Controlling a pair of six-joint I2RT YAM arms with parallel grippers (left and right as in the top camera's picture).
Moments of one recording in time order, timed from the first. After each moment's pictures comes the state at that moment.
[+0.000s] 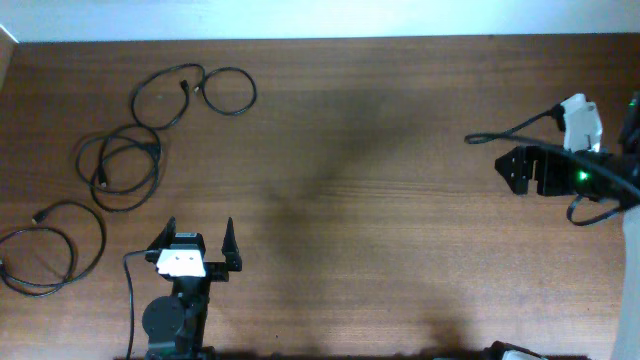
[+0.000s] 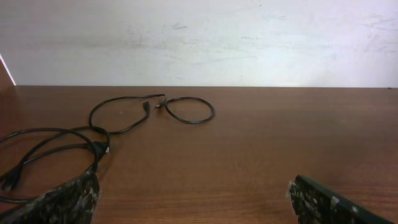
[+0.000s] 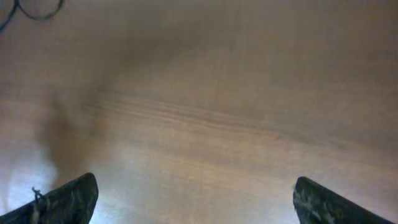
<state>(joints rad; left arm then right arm) 0.06 0.02 0.01 -0.07 0.07 0.00 -0.32 1.33 1.45 -1.17 -0.46 -0.29</state>
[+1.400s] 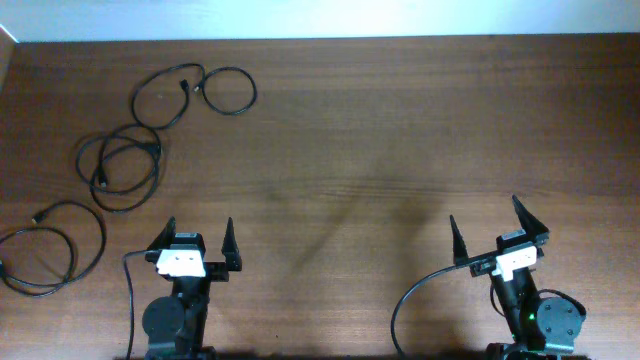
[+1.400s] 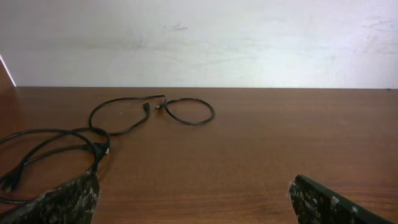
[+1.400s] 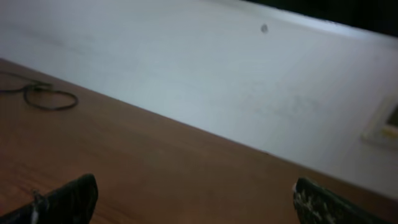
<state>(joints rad) 0.06 0.01 0.01 -0.07 0.07 0.00 -0.15 0.12 0.01 0.19 -0.39 -0.21</state>
